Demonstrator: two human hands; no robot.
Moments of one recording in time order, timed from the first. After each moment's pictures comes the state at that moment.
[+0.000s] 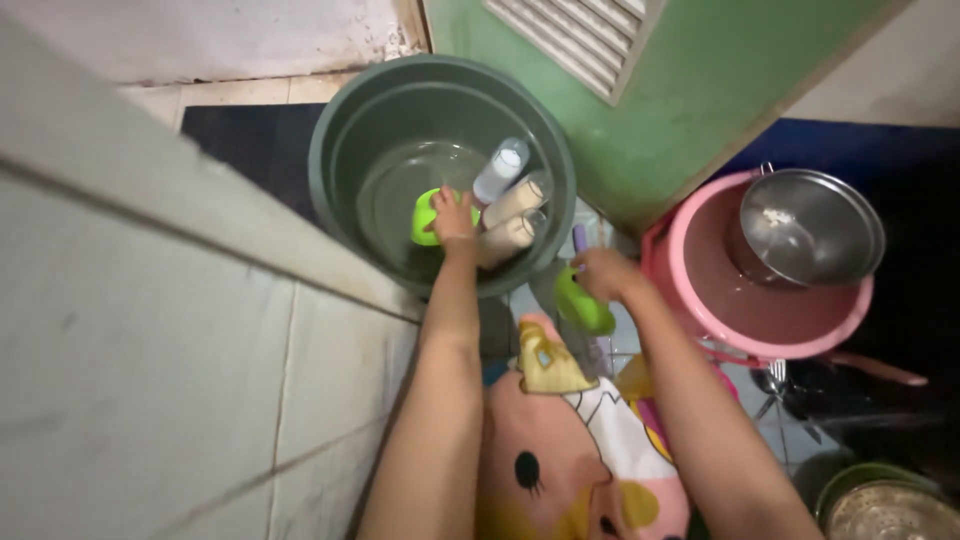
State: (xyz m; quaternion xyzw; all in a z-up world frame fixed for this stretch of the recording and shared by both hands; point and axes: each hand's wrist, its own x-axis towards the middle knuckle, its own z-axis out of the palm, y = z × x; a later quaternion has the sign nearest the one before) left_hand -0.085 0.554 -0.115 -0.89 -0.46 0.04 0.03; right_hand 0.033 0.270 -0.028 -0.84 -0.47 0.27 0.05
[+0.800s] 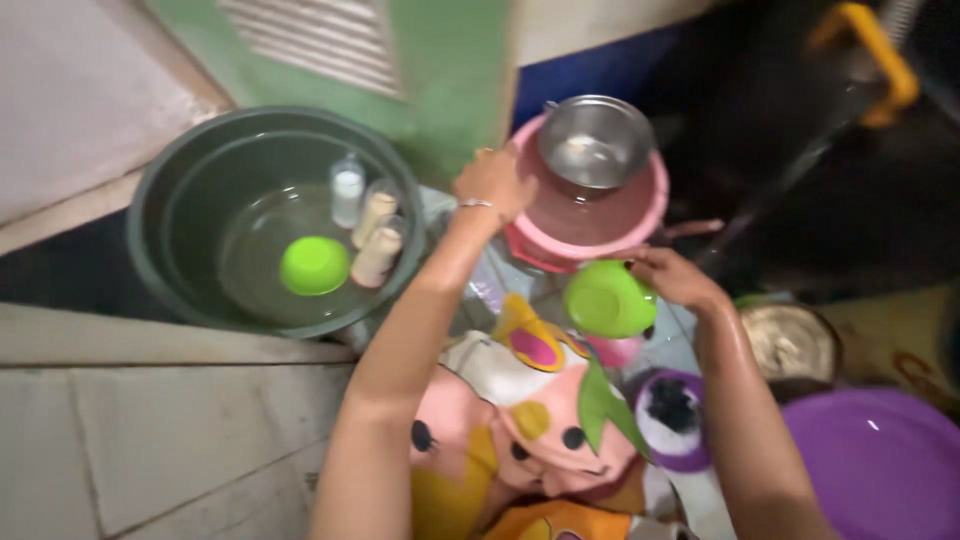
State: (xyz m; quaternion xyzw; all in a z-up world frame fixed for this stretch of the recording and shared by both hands) left_hand -0.001 0.271 0.169 -0.95 -0.12 -0.05 -0.27; right_hand 0.026 -0.070 0.058 -0.81 -0.24 0.29 0.45
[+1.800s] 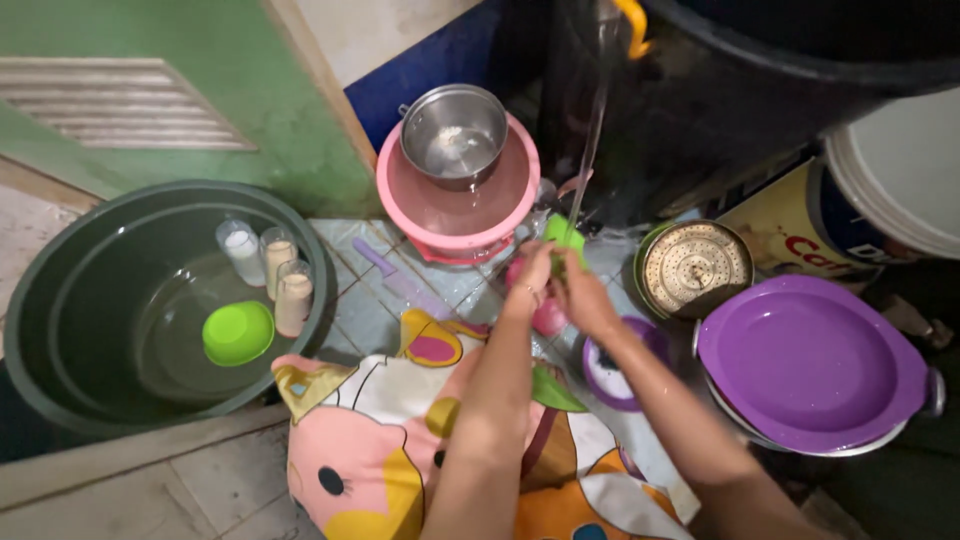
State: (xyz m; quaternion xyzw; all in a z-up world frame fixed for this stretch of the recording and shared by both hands) left_hand 0.002 -0.026 -0.136 -0.41 -0.17 0.28 -0.85; right_hand -0.096 -0.102 0.065 -0.93 -0.04 0.05 0.37
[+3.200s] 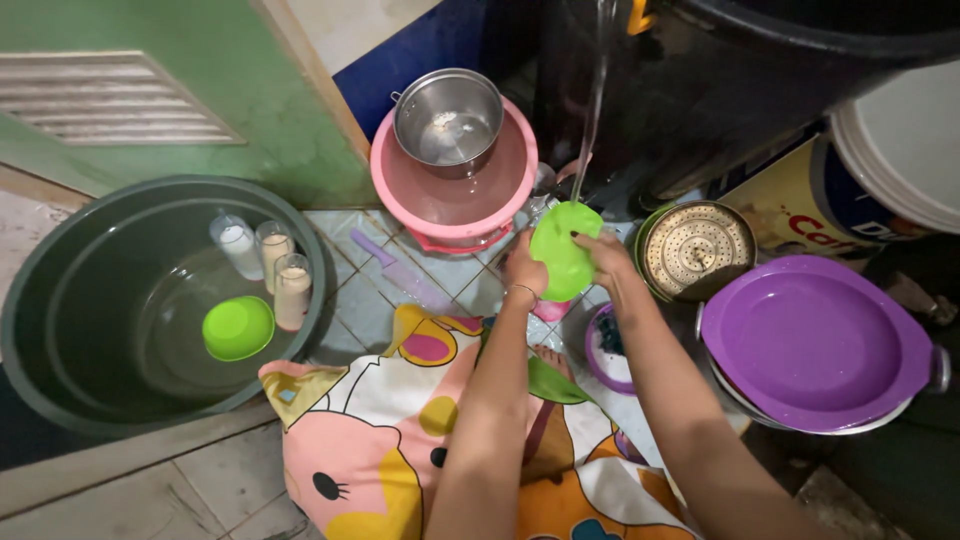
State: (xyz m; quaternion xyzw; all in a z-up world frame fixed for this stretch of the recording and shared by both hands) left_hand -0.047 0.013 -0.032 -0.82 -0.14 0.08 -0.55; right_hand -0.013 -0.167 -0.074 -0.53 0.19 0.17 0.81
